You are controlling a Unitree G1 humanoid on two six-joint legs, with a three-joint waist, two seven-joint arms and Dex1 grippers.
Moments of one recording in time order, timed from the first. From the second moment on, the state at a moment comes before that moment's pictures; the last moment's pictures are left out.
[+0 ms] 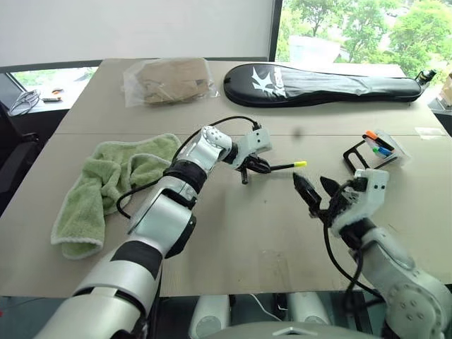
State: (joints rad) left arm -1.09 0.27 -0.38 0.93 -0.01 0.13 -1.23; right arm 0.01 0.05 -0.22 -0.84 0.82 1.03 -0.08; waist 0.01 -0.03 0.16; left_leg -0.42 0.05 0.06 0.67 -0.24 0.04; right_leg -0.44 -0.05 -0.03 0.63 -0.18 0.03
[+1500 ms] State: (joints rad) left arm -0.69 0.32 -0.14 -0.19 -0.47 0.73 -0.93; right arm -0.26 -0.88 -0.36 -0.59 0.75 0.77 0.08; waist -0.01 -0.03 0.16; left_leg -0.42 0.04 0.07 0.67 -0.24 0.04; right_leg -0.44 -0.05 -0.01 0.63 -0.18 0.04
